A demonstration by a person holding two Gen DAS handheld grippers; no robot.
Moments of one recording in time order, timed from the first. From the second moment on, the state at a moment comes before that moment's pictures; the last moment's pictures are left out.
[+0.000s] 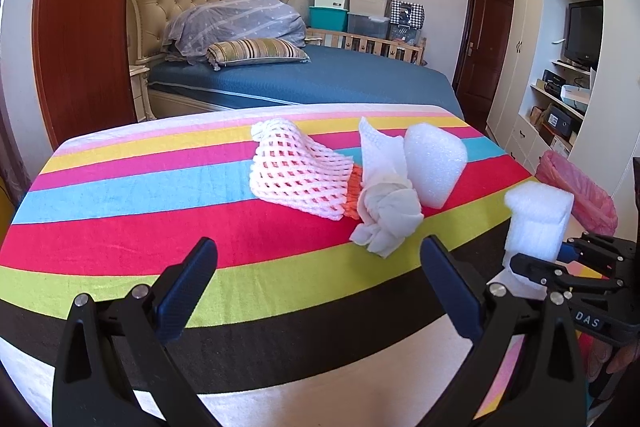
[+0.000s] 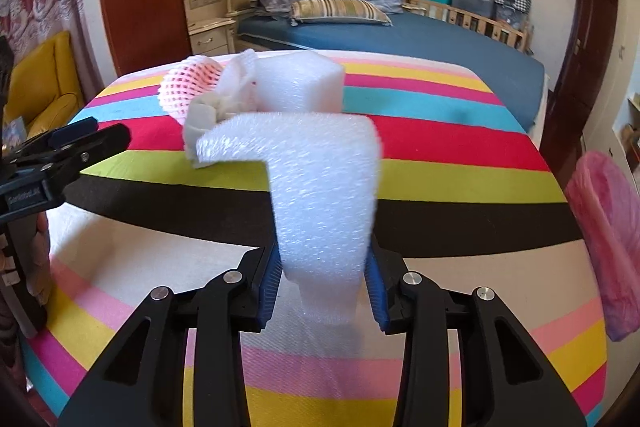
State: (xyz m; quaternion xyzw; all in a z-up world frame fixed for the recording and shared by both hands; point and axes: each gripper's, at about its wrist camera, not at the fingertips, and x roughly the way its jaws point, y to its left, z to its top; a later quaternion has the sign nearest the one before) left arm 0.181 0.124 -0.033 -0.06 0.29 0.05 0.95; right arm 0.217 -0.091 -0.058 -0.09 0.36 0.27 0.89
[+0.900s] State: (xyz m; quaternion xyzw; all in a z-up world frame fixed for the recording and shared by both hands) left arm 0.269 0.073 -0.044 -0.01 0.35 0.01 0.94; right arm 0.210 -0.114 -0.048 -0.03 0.33 0.25 0.91
